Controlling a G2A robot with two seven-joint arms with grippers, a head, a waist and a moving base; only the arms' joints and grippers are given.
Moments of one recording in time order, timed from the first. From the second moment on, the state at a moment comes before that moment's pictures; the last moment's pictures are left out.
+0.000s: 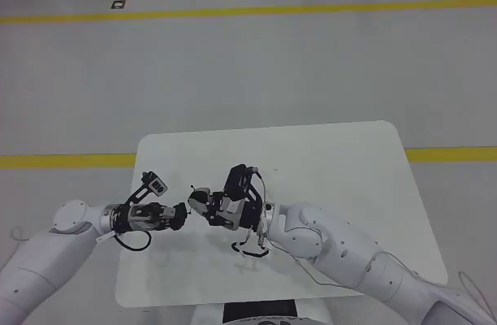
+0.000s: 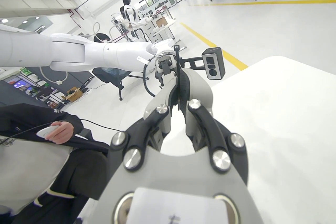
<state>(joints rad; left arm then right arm) 1.32 -0.62 -0.98 -1.43 -1.15 -0.34 -1.39 -1.10 -1.17 0.55 -1.74 -0.57 -0.34 0.12</state>
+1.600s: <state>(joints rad) 1.32 -0.62 -0.98 -1.43 -1.15 -0.34 -1.39 -1.09 -1.16 0.54 -1.74 -0.59 -0.34 0.07</state>
